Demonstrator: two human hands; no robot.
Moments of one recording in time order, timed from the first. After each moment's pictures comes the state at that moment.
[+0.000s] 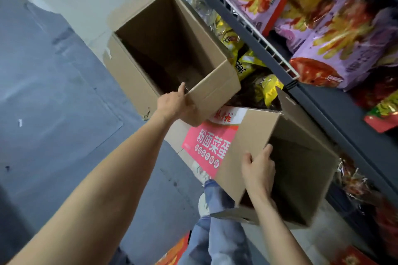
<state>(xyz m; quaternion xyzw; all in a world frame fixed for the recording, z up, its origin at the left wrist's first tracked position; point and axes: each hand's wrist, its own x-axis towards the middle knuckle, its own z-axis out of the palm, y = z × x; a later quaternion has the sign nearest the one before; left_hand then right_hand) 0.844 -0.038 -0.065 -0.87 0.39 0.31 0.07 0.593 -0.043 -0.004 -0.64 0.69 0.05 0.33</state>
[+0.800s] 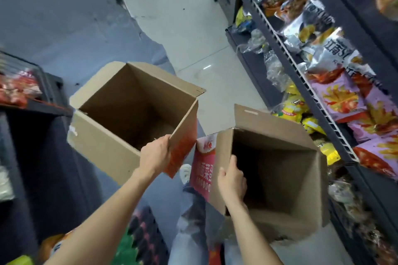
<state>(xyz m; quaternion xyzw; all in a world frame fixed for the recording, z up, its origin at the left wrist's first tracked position) 1.004 0.190 0.158 -0.94 0.24 0.24 -0.01 0.842 0.060 0.148 -0.75 0.50 0.20 0.38</state>
